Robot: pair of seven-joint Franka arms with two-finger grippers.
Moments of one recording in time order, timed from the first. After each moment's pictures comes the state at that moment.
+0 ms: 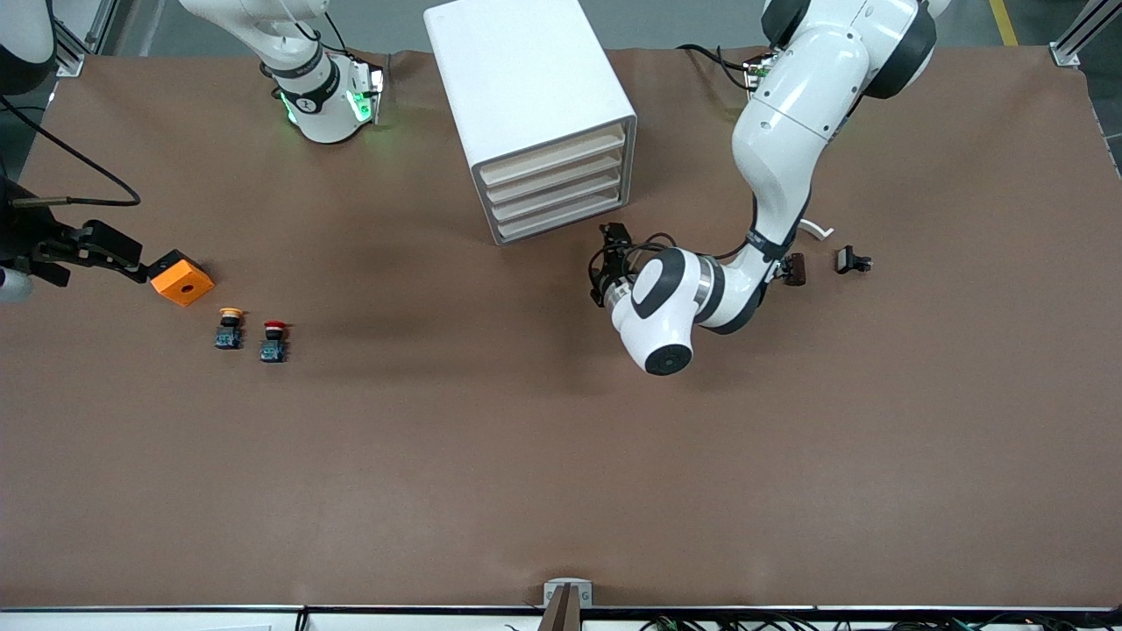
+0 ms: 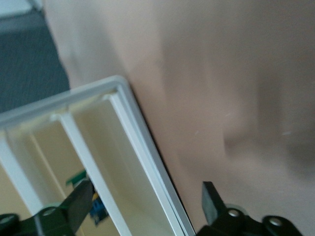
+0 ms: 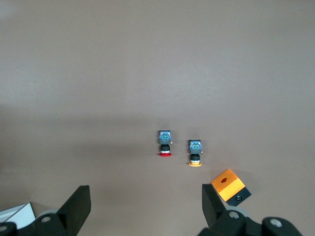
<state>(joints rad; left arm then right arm) -0.50 0.90 -0.14 -1.41 -0.67 1.59 -1.92 -0.03 0.08 0.01 -1.51 0.00 1.63 -0.05</state>
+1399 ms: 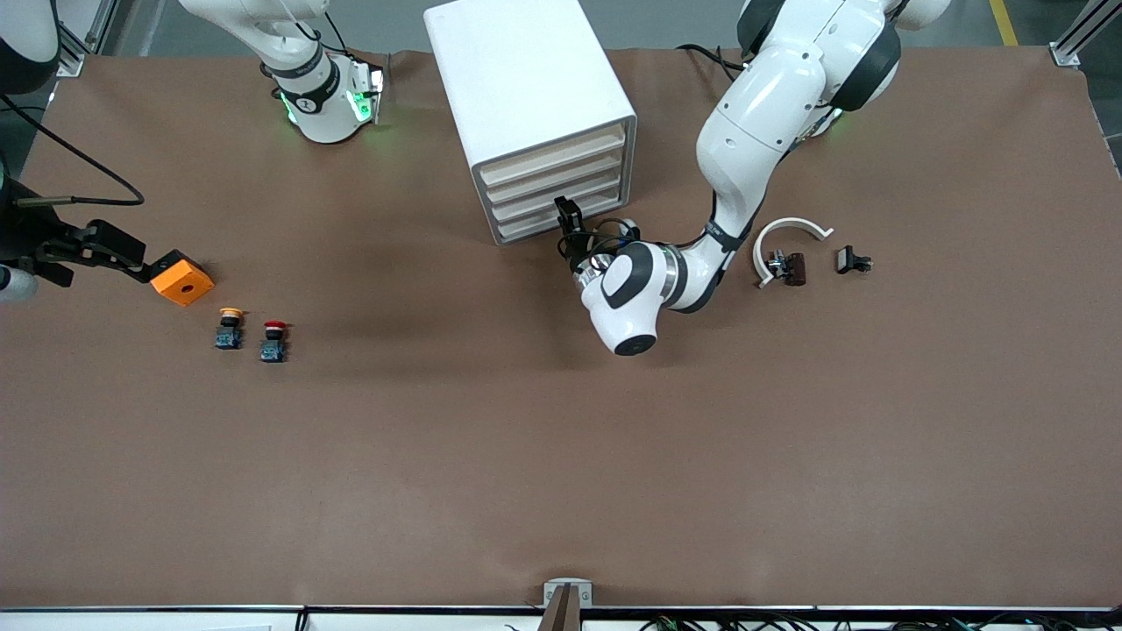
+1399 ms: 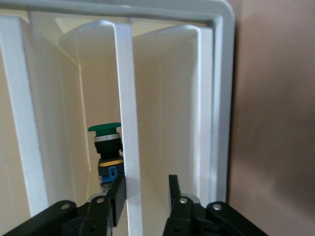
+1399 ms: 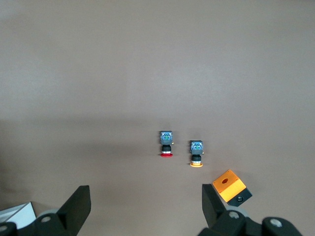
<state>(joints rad) -0.58 0.98 -0.14 -1.41 -0.89 1.52 -2.24 -0.02 0.08 0.01 -1.51 0.00 1.63 -0.05</state>
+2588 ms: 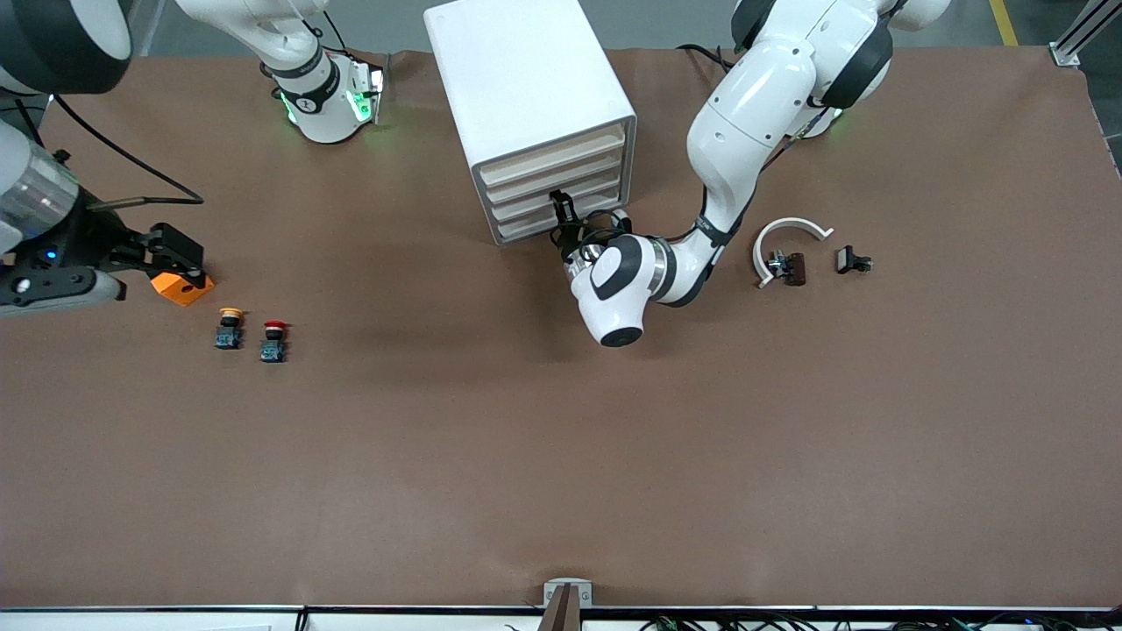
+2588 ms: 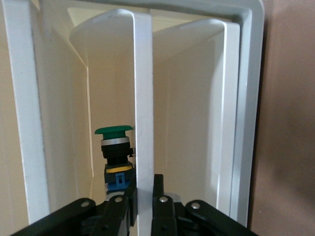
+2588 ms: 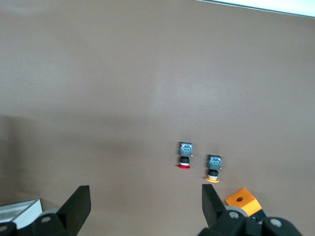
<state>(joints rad) -0.61 0.98 -0.14 -1.41 -0.89 1.50 -2.28 0.11 0.12 0.01 -1.49 -0.01 1.66 -0.05</state>
